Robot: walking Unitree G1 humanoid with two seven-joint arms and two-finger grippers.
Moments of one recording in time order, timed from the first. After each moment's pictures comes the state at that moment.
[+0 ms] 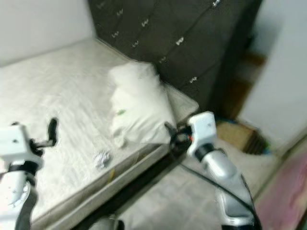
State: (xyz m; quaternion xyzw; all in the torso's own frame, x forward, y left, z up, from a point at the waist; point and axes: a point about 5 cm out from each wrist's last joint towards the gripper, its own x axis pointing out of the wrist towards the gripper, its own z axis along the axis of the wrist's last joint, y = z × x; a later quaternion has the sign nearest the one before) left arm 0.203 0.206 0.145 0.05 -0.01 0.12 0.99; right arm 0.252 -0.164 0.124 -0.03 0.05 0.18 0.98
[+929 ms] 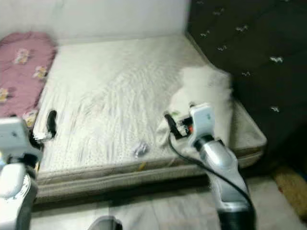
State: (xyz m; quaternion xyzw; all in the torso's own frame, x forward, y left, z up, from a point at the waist) left arm 0.211 0.212 0.150 0.07 -0.02 0.13 0.99; right arm 0.277 -0.148 0.138 -0.04 0.00 0.20 0.98
